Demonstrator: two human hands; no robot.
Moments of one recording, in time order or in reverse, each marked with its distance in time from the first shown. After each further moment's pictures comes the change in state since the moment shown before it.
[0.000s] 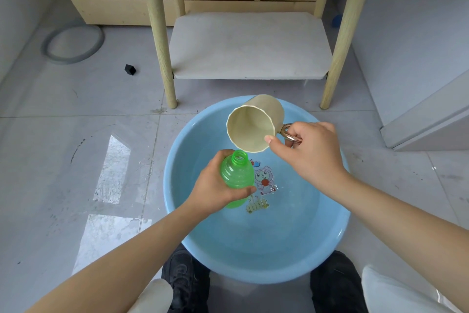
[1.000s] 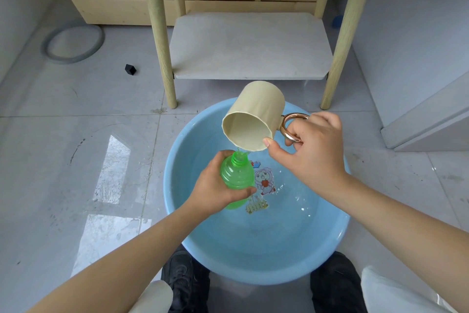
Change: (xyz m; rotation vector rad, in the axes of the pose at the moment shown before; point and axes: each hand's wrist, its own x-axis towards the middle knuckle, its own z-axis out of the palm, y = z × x) left_hand -0.002 0.003 -0.001 0.008 -0.006 -0.004; right_hand 0.002 0.003 0.002 -0.153 0.230 -0.304
